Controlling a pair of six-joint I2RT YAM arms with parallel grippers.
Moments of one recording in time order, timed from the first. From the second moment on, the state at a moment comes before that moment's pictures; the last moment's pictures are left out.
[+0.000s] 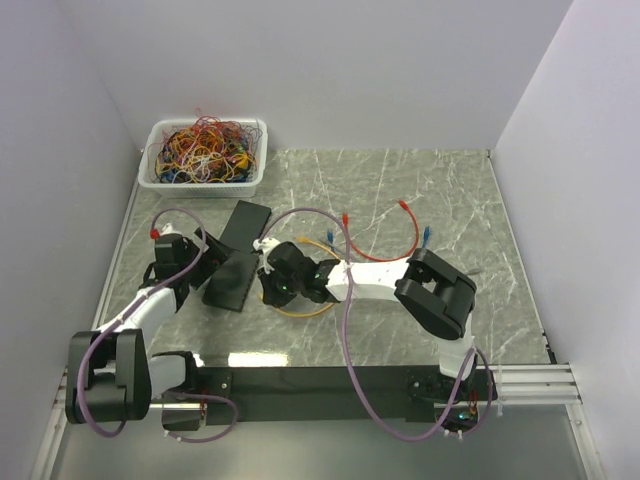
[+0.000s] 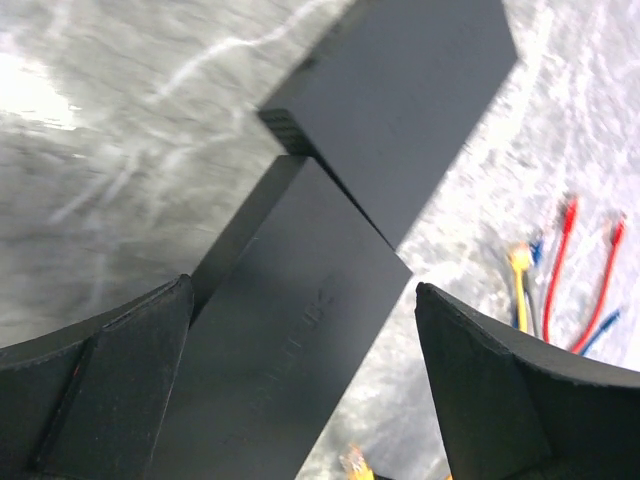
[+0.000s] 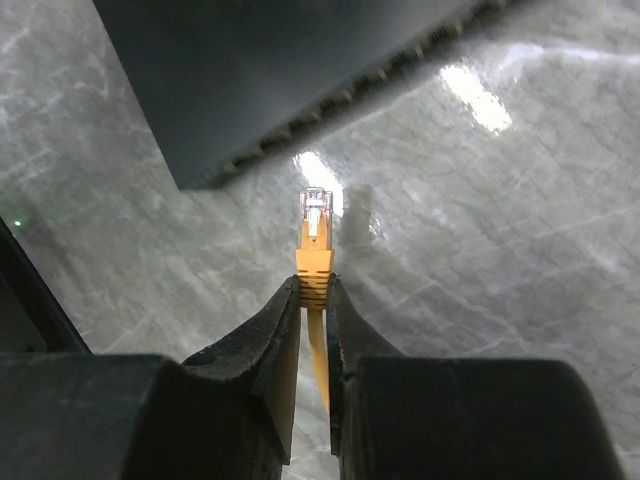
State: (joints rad) left arm 0.06 1.17 0.42 0.09 0.19 -0.77; right arm 1.06 1.92 1.17 0.00 -0.10 0.38
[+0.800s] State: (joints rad) left arm -0.07 1.24 0.41 0.21 0.18 -0.75; right arm 1.09 2.01 1.27 -0.08 -0.08 0.38
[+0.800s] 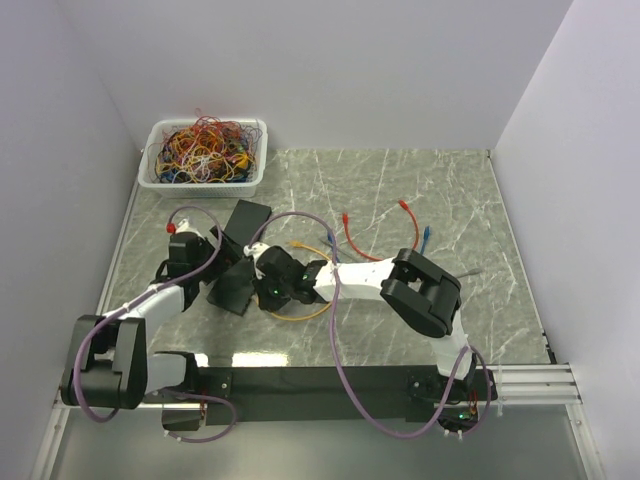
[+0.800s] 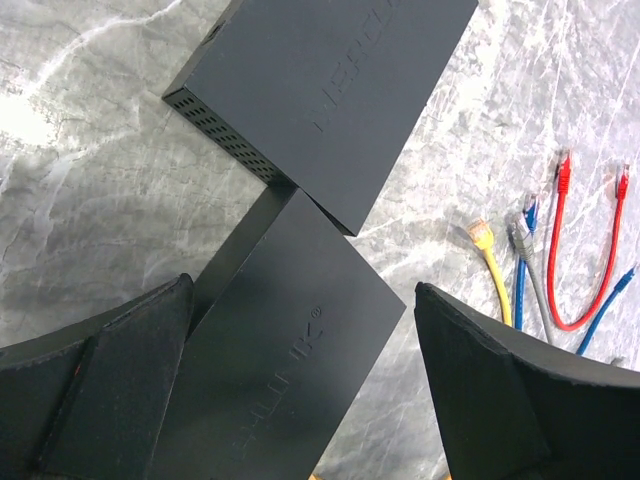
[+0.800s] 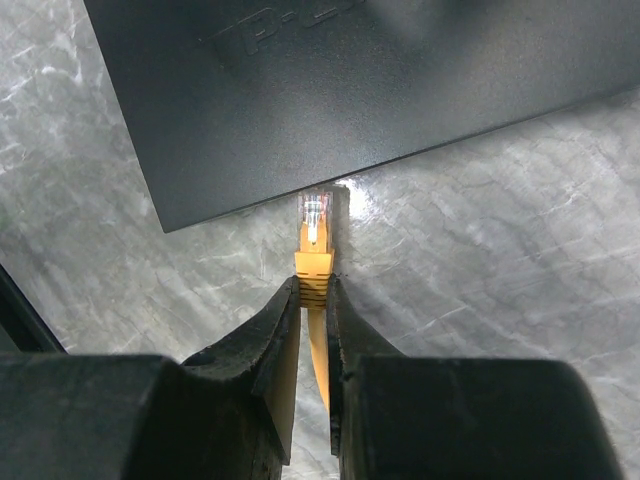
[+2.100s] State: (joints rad) left arm -0.08 1.12 0.36 0.06 0.03 -0.86; right arm 1.13 1.98 1.24 -0.10 -0.02 0.39
